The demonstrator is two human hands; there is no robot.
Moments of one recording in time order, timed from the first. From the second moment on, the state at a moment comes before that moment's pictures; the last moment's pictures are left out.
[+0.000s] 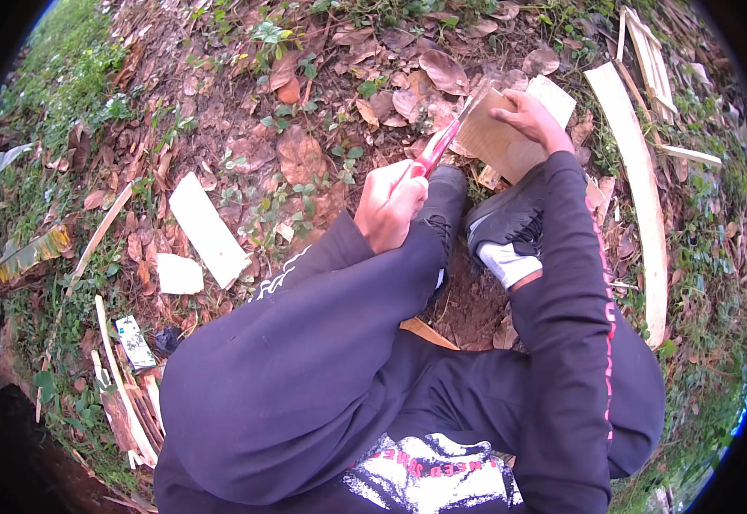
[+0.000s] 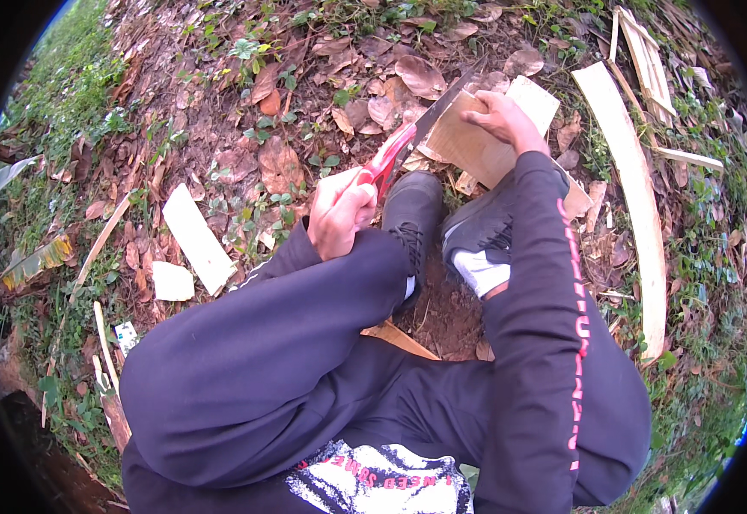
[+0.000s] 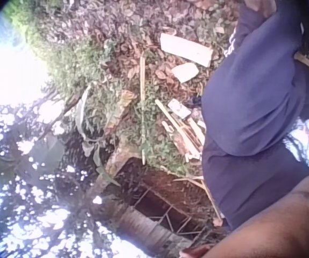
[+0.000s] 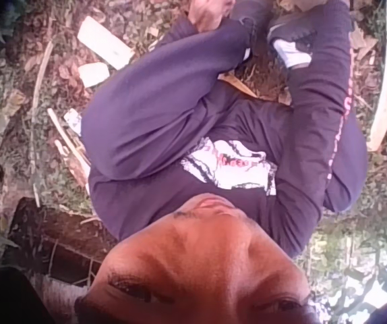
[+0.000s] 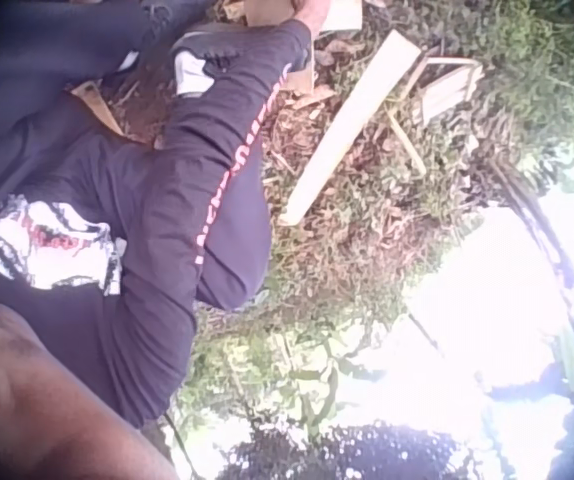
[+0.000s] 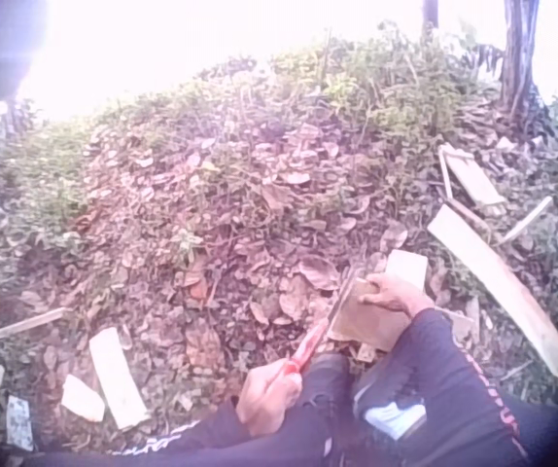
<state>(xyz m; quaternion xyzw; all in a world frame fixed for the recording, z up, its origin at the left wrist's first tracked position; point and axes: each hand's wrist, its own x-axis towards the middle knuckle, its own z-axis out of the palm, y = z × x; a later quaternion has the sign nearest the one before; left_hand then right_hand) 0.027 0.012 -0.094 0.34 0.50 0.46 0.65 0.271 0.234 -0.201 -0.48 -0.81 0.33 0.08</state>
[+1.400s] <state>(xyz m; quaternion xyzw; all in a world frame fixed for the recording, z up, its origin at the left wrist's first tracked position) 0.031 0.012 -0.130 0.58 0.47 0.43 0.50 0.313 0.193 -0.238 -0.61 -0.73 0.28 0.12</state>
